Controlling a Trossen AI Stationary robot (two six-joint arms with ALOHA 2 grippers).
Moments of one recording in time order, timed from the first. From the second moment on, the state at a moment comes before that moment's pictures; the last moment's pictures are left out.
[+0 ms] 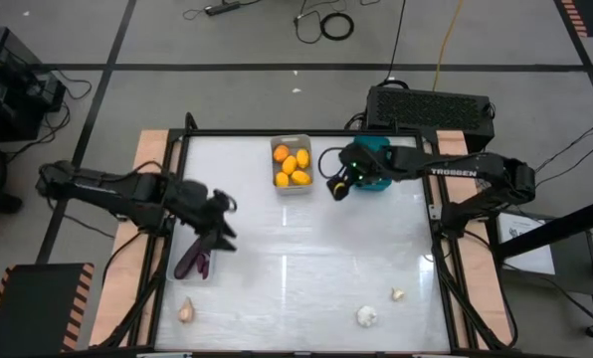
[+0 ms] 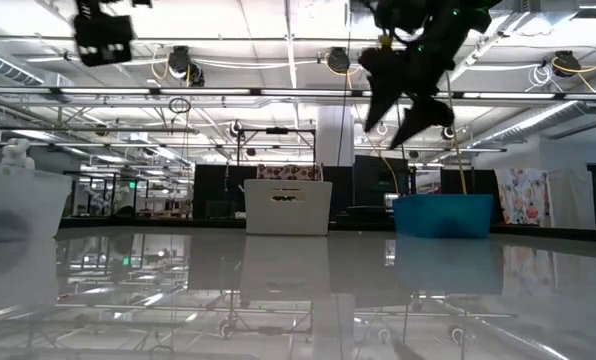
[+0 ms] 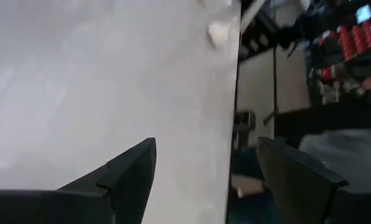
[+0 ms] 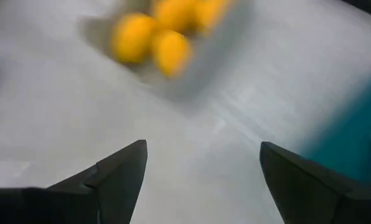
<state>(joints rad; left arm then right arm) -0.12 0.91 0.84 -0.57 0.32 -0.72 -0.27 1.42 1.09 -0.65 0.10 0.64</state>
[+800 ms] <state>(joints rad) -0.86 1.18 0.84 -0.82 0.31 -2.13 -0.22 1.42 1.09 -0.29 0.10 0.44</state>
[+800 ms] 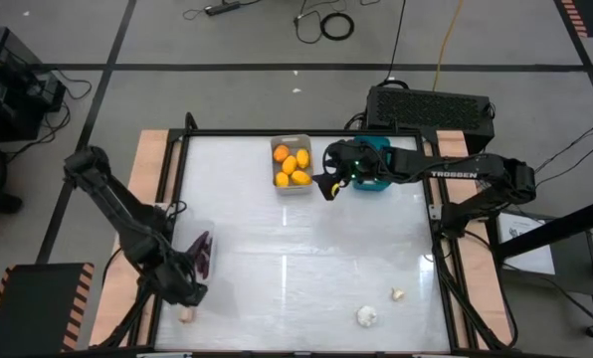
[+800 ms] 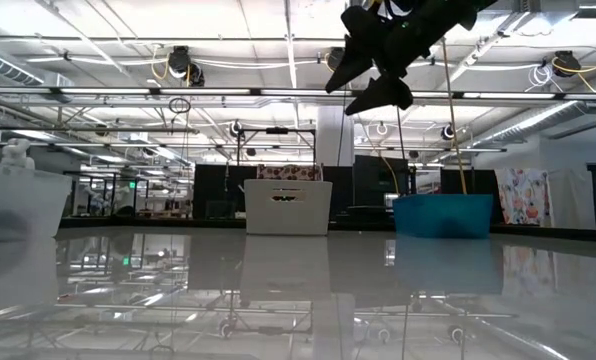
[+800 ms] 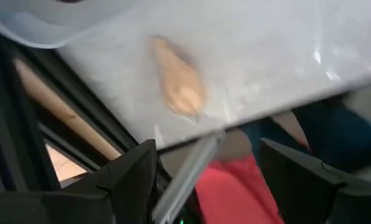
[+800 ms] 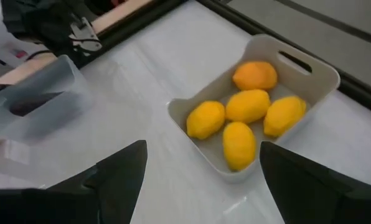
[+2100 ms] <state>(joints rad) -0.96 1.63 0.84 -0.60 0.31 -2.16 -0.23 1.42 1.09 -0.32 0.10 0.32</state>
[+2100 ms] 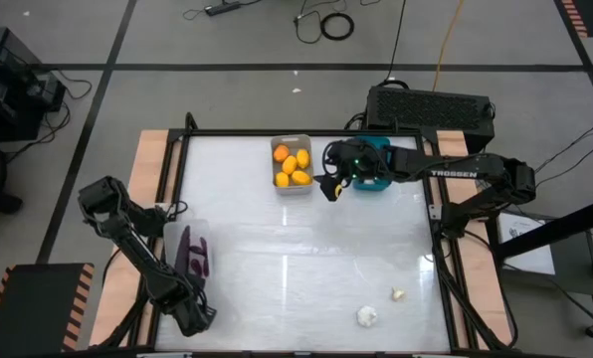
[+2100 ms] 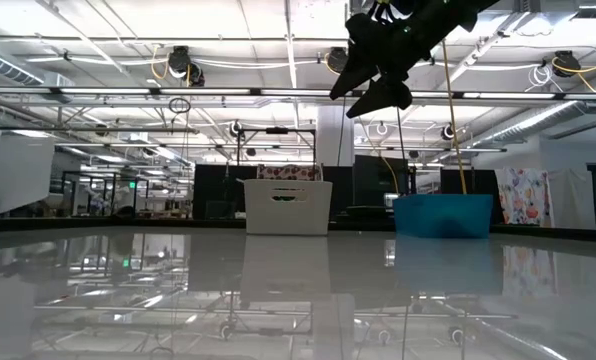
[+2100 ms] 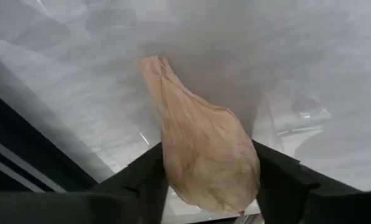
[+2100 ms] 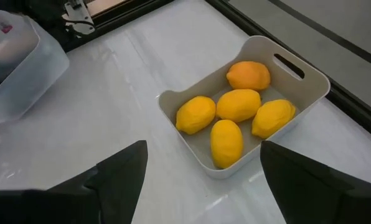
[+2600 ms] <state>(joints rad) -0.97 1.50 0.92 -0.96 0.31 -2.10 -0.27 1.42 1.09 -0.30 0.10 0.32</state>
